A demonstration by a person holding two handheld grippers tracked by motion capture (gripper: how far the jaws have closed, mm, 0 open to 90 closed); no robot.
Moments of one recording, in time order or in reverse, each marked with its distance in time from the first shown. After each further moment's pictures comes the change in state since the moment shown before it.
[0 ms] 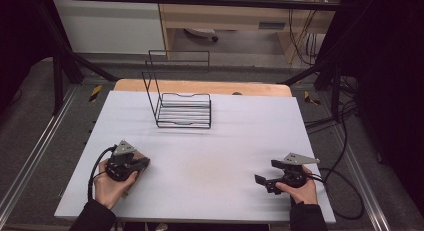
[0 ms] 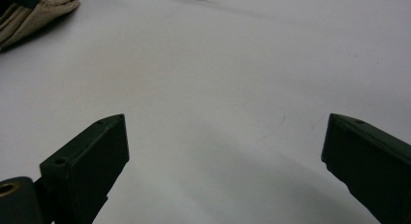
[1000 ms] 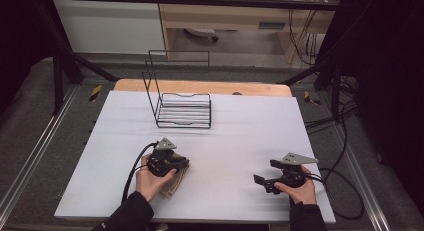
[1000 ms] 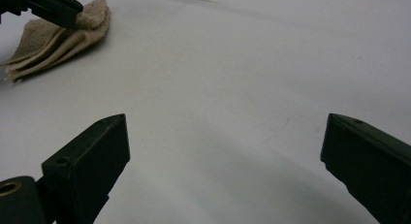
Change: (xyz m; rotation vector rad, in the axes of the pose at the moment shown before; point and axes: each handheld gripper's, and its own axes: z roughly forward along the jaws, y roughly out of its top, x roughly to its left) left arm -0.056 0.036 0.062 0.013 -0.198 0.047; right arm 0.003 0.001 0.002 0.005 -0.001 -0.010
